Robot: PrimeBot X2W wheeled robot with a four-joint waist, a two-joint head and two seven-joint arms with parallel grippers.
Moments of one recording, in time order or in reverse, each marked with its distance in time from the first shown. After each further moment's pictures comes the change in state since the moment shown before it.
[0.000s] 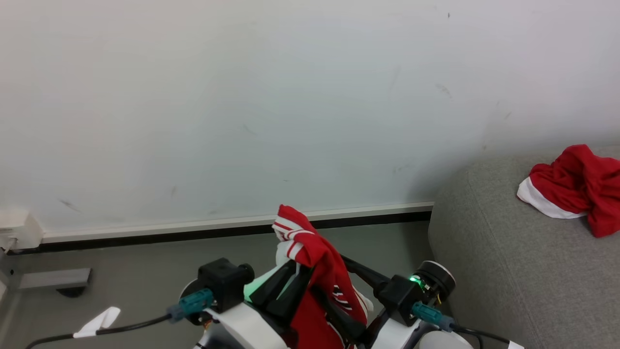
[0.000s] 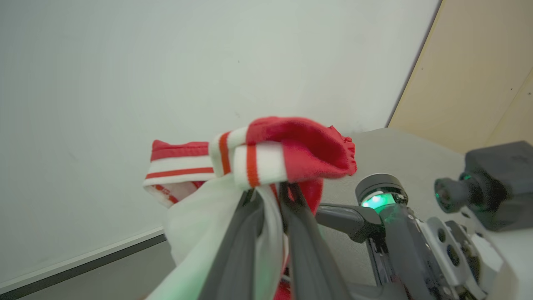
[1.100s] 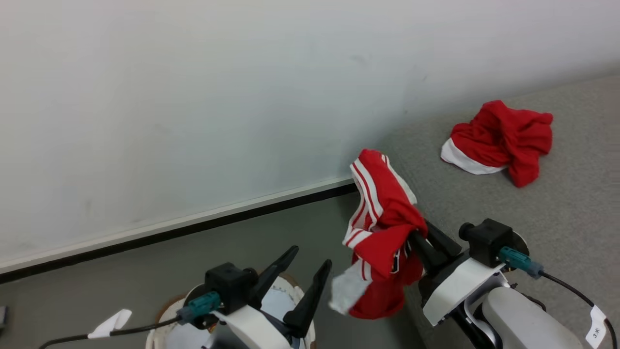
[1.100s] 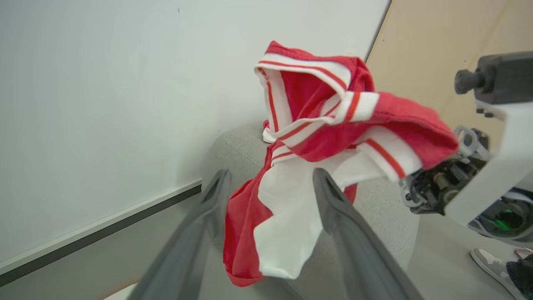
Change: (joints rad) left arm -0.019 -0.016 -0.042 0.100 -0.003 0.004 -0.055; right arm -0.071 -0.117 -0.142 0.026 0.240 0.000 -0.002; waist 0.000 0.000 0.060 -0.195
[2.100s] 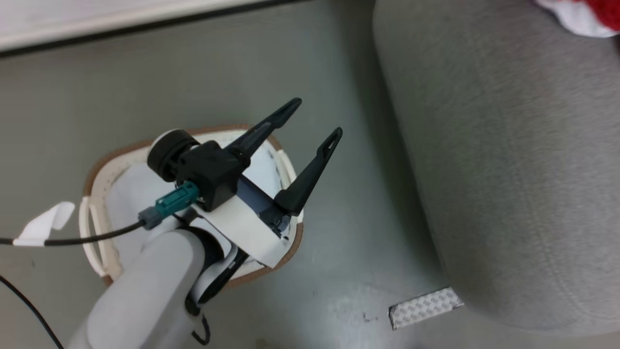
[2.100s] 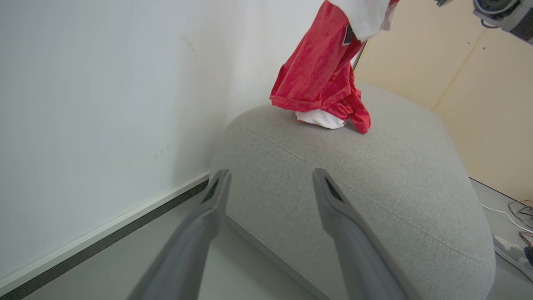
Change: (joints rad) left arm -0.418 0.095 0.001 -0.101 0.109 -0.064 0.035; right arm -0.569 -0.212 -0.714 -0.118 -0.376 0.000 0.194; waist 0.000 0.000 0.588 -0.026
